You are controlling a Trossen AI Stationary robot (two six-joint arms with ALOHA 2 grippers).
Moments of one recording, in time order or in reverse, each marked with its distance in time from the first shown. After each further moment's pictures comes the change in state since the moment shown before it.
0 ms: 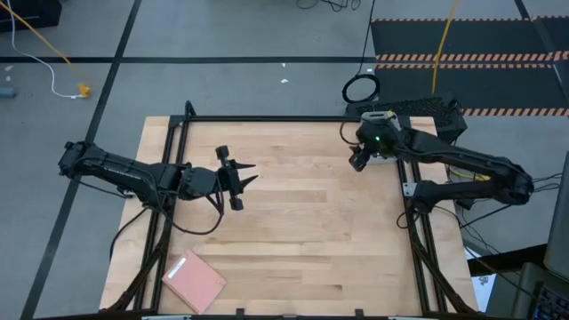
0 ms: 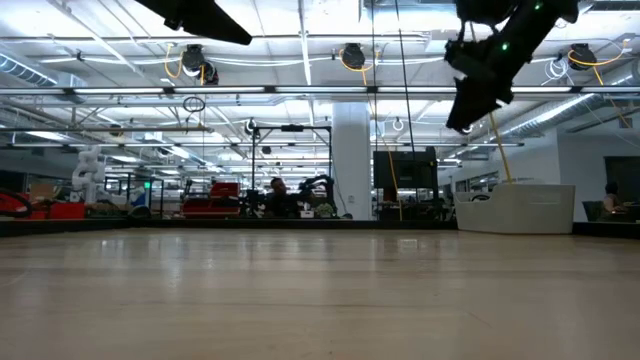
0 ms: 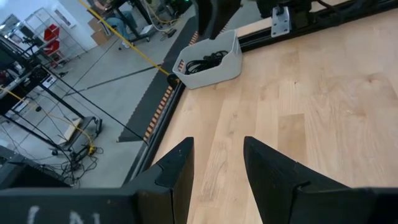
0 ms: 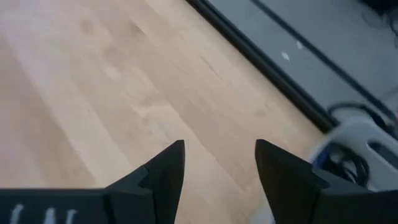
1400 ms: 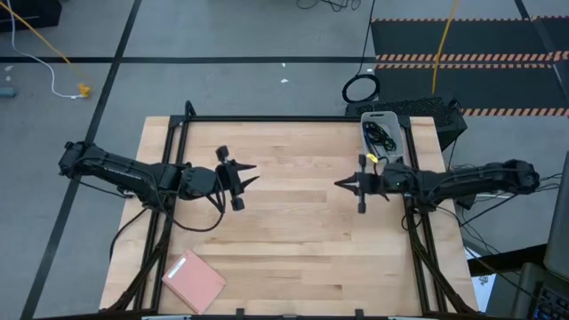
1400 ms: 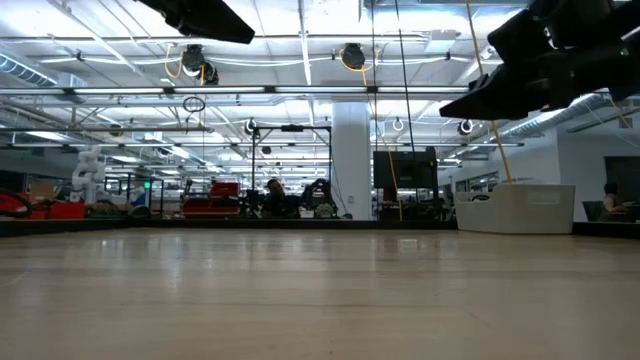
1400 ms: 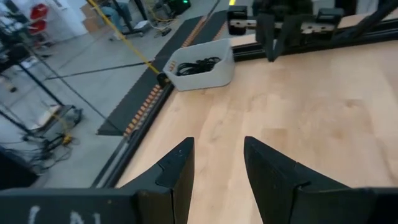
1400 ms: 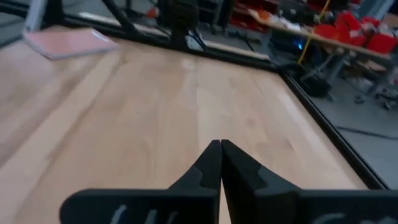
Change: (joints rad) left arm 0.000 0.002 0.000 0.017 0.030 -0.137; right arm 0.377 -0.204 -0.627 1.012 -0.192 -0.362
